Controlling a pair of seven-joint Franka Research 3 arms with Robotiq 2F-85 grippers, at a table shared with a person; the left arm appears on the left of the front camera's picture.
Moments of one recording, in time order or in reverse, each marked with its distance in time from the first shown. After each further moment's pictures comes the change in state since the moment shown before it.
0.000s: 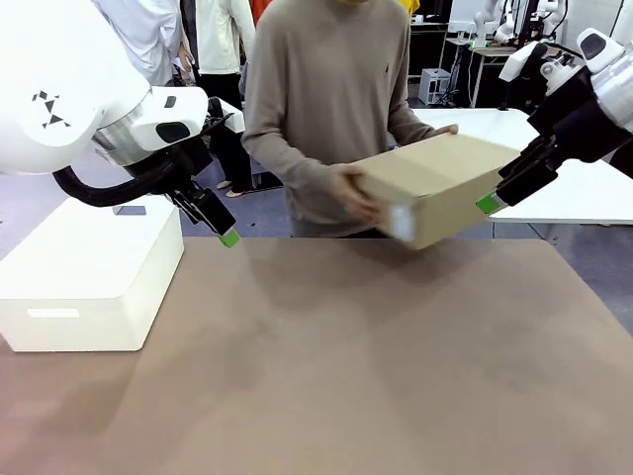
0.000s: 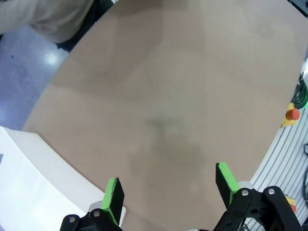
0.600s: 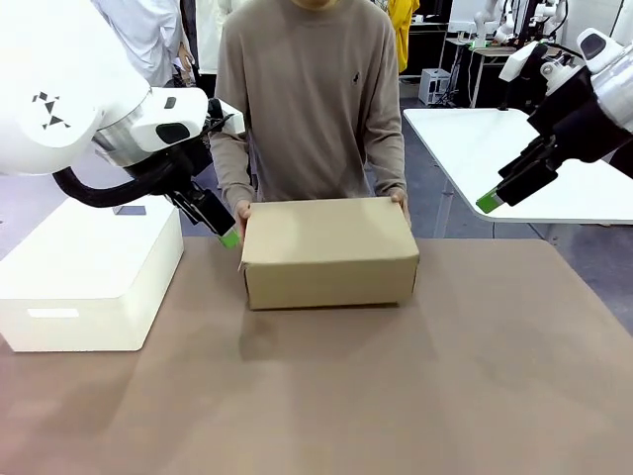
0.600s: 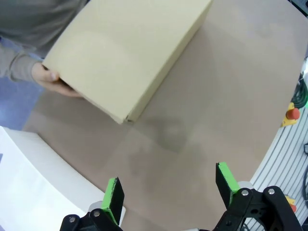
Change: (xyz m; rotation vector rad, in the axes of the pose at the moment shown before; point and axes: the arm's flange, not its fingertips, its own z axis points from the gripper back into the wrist) left arm 0.000 0.000 -0.001 0.000 0.001 0.000; right arm 0.000 0.000 0.000 0.000 0.000 0.000
